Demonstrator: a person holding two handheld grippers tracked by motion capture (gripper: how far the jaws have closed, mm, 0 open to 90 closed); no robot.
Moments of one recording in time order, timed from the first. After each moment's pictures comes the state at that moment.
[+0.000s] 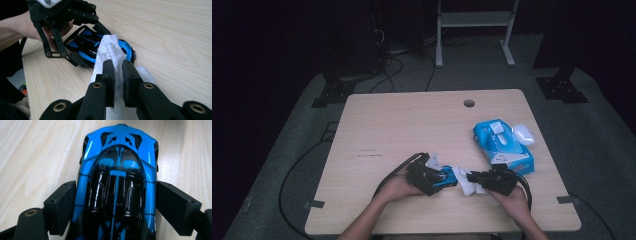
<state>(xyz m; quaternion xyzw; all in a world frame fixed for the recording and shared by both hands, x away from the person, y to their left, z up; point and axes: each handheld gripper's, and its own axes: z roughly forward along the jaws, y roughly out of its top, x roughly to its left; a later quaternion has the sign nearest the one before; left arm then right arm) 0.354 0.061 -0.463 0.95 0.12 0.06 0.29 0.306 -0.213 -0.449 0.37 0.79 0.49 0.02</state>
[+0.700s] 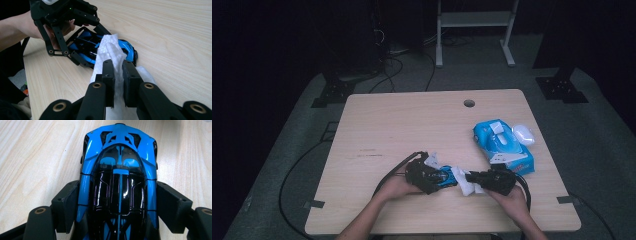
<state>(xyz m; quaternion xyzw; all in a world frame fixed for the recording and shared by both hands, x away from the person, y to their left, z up) 0.357 0.062 -0.461 0.95 0.12 0.05 0.30 0.308 -0.211 -0.450 0.37 0.79 0.49 0.01</state>
